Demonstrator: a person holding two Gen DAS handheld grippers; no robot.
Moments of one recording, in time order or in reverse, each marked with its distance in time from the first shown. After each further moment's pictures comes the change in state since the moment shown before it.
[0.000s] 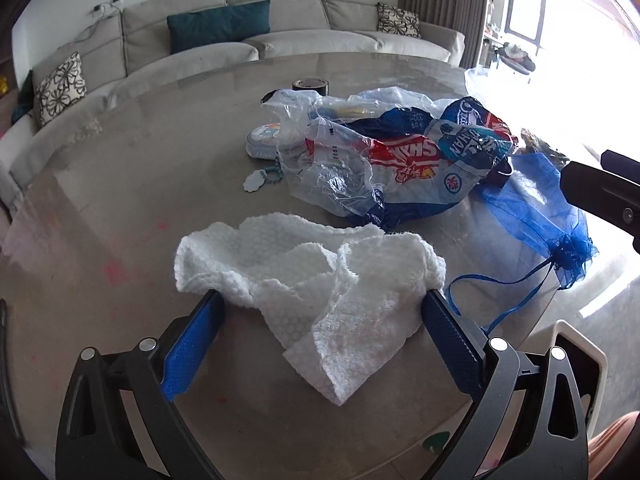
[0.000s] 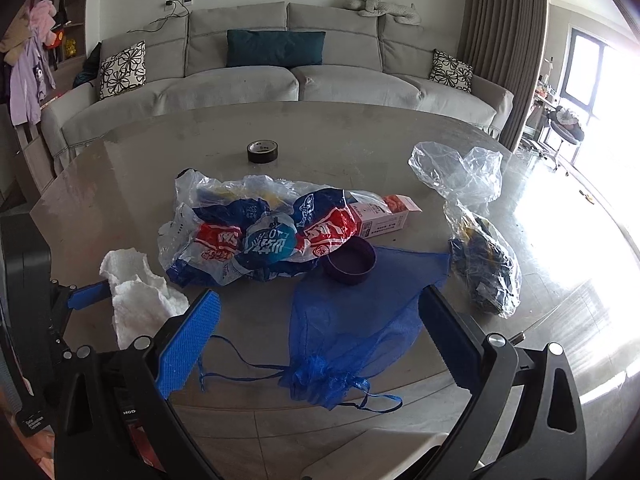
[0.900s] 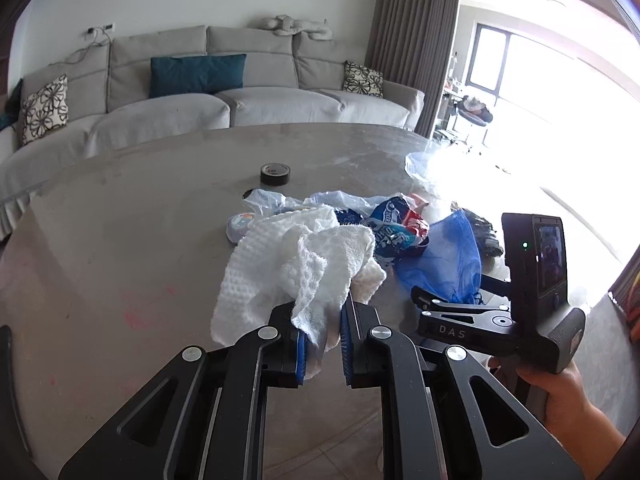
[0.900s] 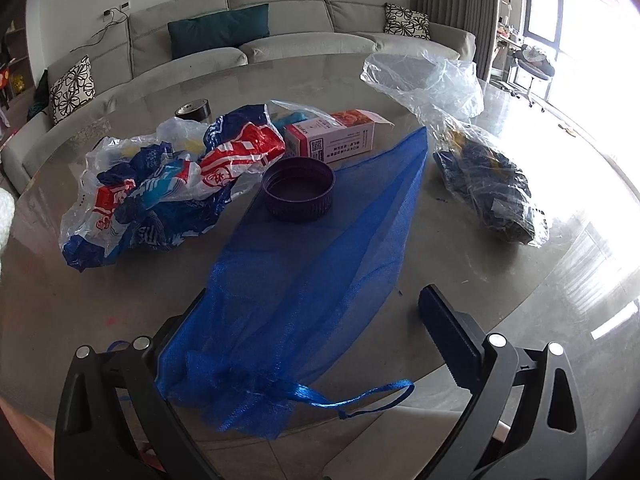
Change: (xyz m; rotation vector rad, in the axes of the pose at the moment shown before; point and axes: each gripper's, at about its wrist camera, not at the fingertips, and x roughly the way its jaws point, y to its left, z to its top) left arm -0.082 0.004 0.024 -0.018 -0.211 -0.177; right arm 0.060 -0.032 -0.042 0.180 0.096 -0.071
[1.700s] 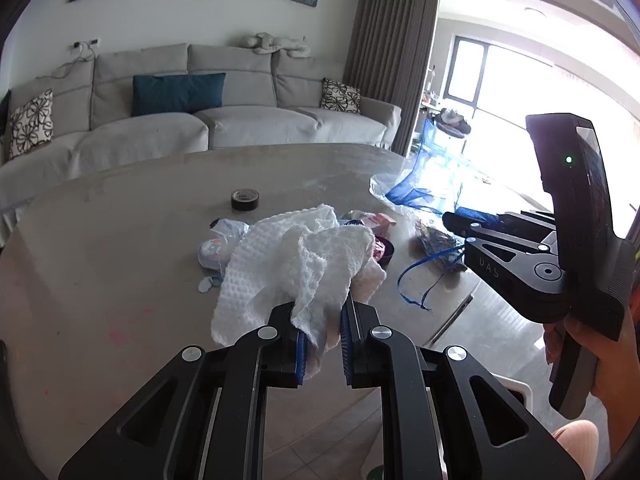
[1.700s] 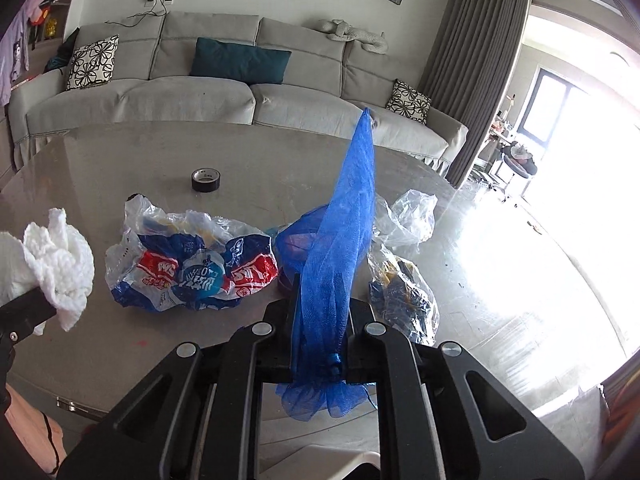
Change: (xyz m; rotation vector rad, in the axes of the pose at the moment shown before) left arm -0.018 -0.016 0.007 0.019 -0.064 -0.068; right arm -0.103 0.014 0.052 -0.242 -0.198 -0.142
